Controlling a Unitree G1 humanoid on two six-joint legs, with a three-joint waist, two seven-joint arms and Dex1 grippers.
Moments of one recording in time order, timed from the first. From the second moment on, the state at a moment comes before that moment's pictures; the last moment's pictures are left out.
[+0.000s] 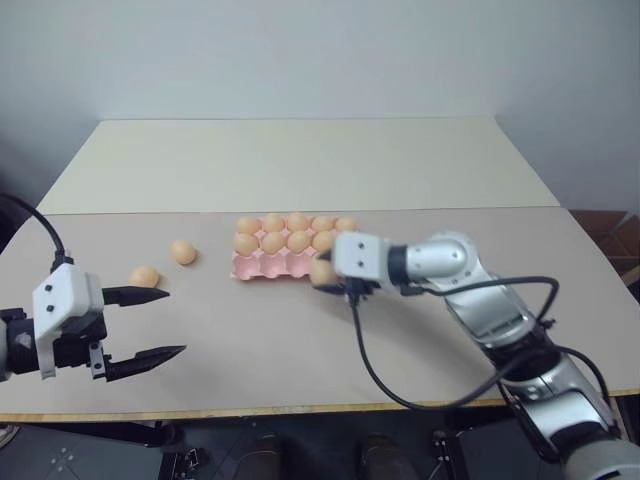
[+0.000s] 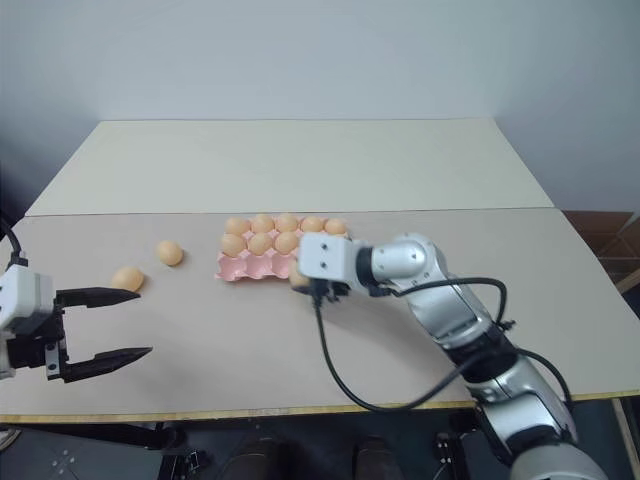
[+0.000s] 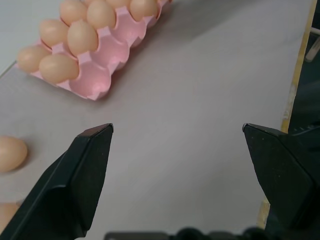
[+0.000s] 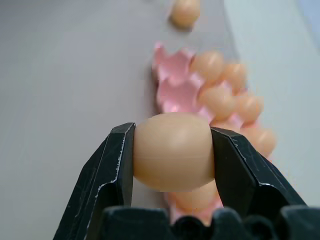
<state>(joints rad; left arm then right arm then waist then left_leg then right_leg) 0.27 1.02 0.66 -0.44 -0.56 0.46 -1.26 -0.80 -0.45 0.42 -0.17 -0.06 0.39 0.93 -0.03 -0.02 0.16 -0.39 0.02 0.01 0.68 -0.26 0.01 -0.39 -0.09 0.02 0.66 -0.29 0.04</state>
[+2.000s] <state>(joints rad) 0.10 0.98 0.55 -0.32 -0.33 0.53 -0.87 -0.45 -1.03 -0.10 -0.51 0.52 0.67 1.21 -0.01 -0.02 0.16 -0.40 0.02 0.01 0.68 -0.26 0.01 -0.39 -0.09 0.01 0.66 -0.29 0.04</state>
